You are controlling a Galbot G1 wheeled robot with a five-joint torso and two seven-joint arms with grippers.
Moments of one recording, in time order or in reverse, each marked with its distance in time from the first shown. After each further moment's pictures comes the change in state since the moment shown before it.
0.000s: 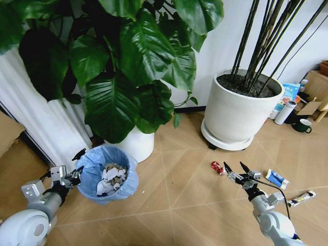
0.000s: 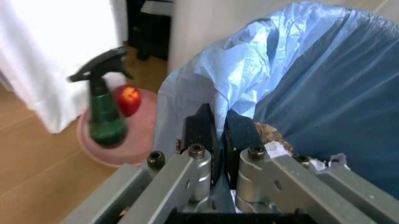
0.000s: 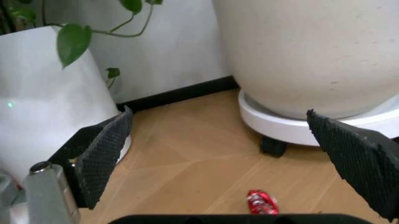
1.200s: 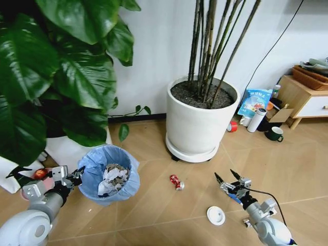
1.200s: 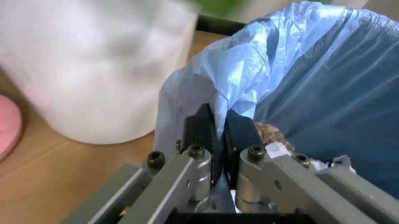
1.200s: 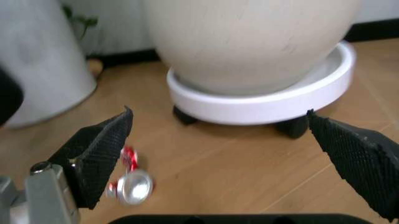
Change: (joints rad) left arm 0.002 0.004 0.010 -0.012 -0.002 0.006 -0.006; right arm 0.027 -0.008 -0.123 -0.101 -0.177 0.030 -0.105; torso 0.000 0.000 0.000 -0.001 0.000
